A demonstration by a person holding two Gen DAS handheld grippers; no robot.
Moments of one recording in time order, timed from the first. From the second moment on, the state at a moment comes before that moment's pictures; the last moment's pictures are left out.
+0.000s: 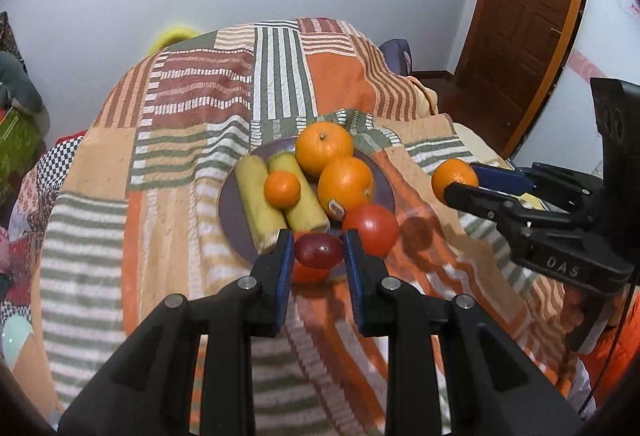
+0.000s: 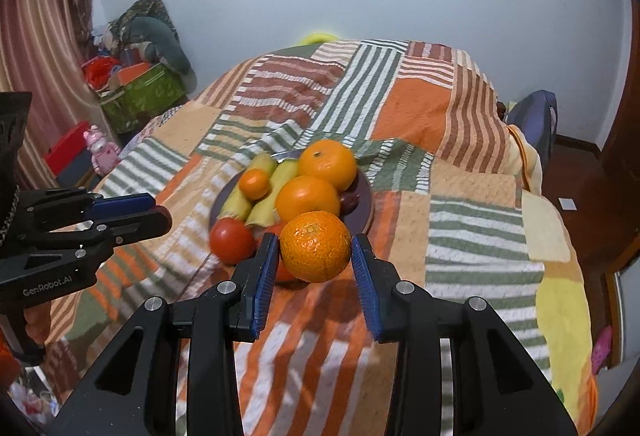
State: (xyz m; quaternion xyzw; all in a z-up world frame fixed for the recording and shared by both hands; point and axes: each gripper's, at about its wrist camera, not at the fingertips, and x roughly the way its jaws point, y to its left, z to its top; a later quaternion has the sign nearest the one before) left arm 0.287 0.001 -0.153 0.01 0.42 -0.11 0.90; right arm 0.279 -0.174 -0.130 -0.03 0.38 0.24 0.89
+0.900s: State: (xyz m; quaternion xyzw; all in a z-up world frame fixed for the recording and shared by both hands) left arm 0.355 0.016 -0.208 -0.03 0.47 -0.10 0.87; right arm 0.340 -0.159 -0.183 -0.05 0.47 0.23 0.85
